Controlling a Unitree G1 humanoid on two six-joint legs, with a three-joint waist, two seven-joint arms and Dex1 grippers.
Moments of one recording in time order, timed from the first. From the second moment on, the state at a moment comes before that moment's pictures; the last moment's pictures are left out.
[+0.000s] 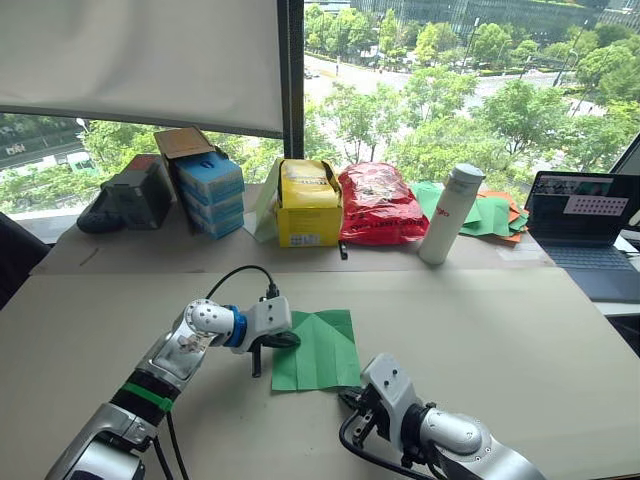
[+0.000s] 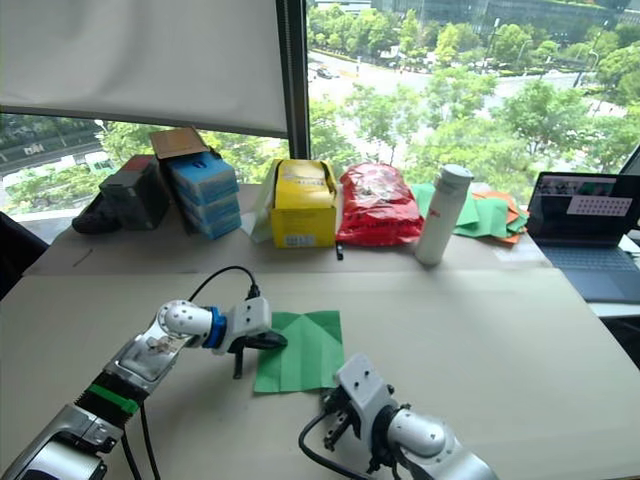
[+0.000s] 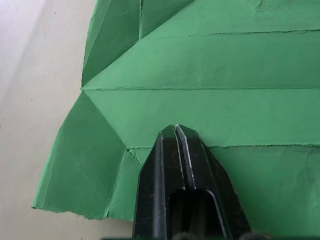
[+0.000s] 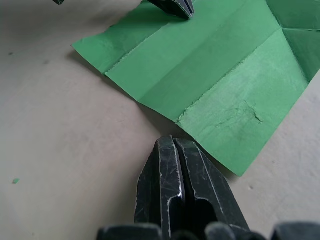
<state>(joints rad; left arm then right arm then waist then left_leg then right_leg) -0.55 0.61 -0.37 0.21 -0.01 0.18 -1.10 0.07 -0.43 0.37 -0.68 0.21 0.81 0.33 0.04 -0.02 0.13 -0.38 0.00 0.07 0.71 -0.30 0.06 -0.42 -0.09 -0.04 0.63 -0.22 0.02</state>
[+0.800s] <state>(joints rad) -0.55 0.60 -0.35 0.23 0.00 0.15 -1.11 -0.06 -0.18 0.26 -0.41 0.24 0.56 0.36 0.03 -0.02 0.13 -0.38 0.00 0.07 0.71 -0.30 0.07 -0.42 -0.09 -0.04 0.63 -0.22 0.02</state>
